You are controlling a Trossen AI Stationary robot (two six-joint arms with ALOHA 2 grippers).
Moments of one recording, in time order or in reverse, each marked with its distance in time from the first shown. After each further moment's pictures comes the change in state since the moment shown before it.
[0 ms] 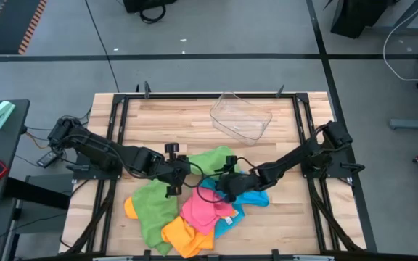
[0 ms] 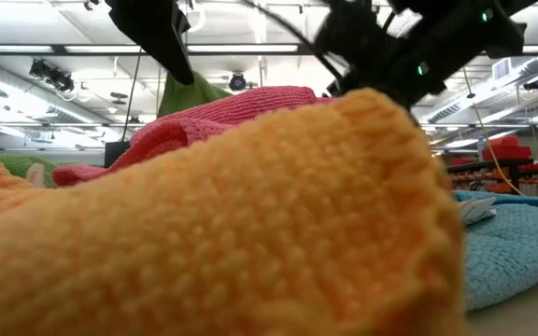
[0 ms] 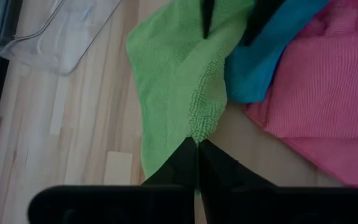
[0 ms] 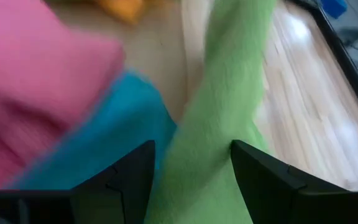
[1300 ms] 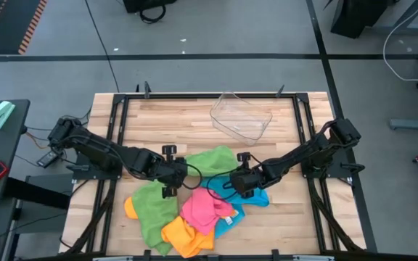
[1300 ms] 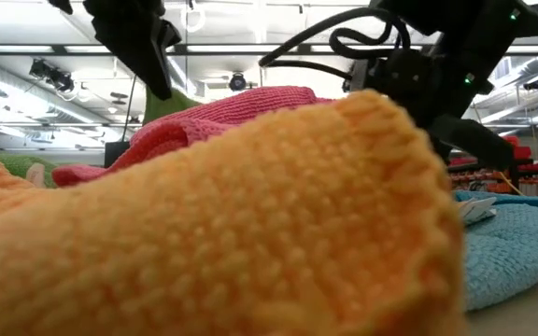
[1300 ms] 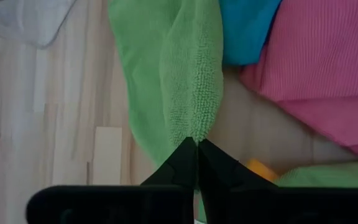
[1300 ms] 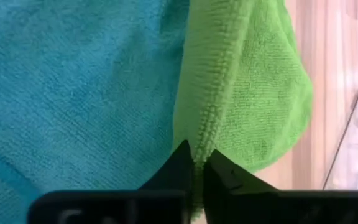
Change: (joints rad) left arm -0.008 0.009 -0.026 -0.075 0.065 -0.013; right arm -0.006 -0.104 0.002 -0.497 -0.122 0.103
